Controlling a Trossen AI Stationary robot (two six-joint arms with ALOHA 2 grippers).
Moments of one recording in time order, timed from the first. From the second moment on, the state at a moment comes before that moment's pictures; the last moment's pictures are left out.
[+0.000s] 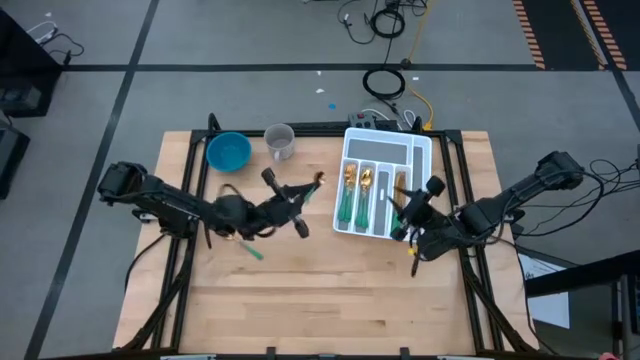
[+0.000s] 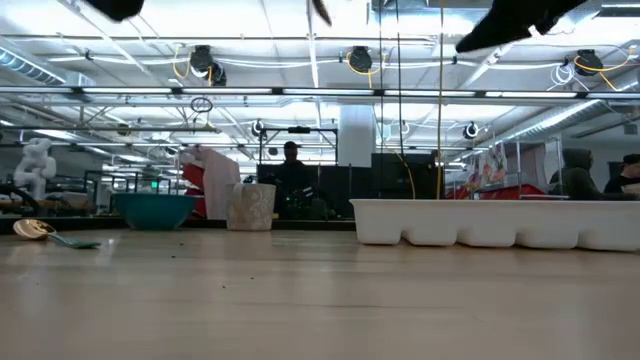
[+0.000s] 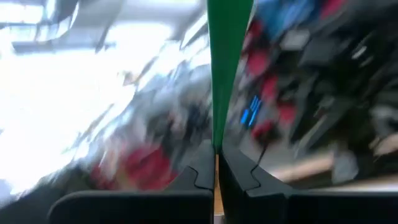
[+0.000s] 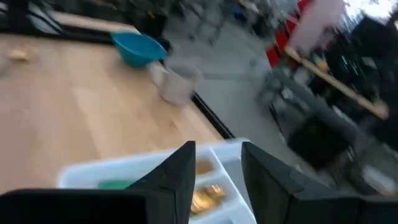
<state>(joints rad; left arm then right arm) -0.23 1.47 0.77 1.07 -0.61 0.83 0.50 1.08 0.81 -0.52 1.18 0.38</state>
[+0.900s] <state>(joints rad) -0.22 1.61 0.70 1.57 0.01 0.93 0.24 1.10 0.76 0.50 0.47 0.44</state>
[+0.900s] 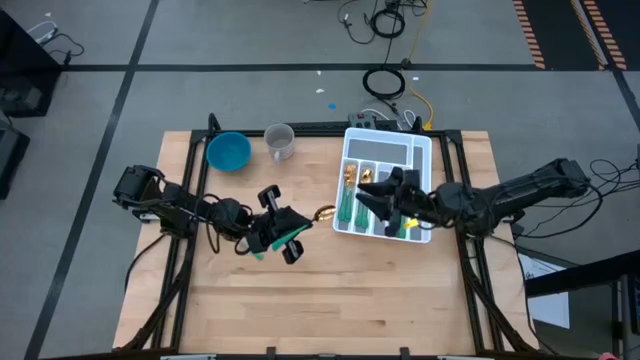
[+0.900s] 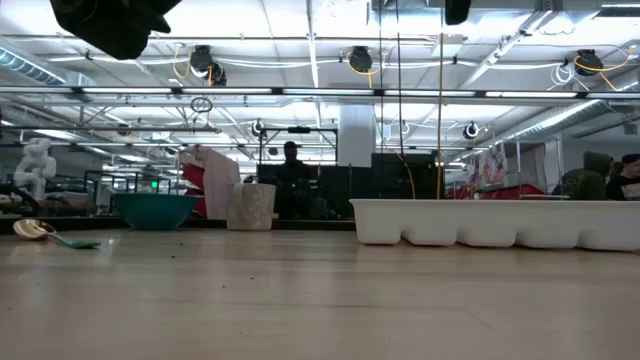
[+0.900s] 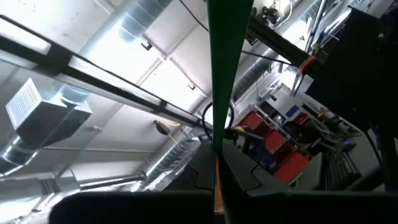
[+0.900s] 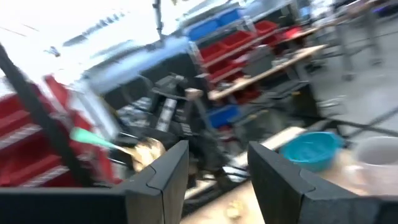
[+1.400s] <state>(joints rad) -0.22 1.61 0.71 1.57 0.08 0.95 0.20 1.22 0.76 0.67 0.25 0.51</state>
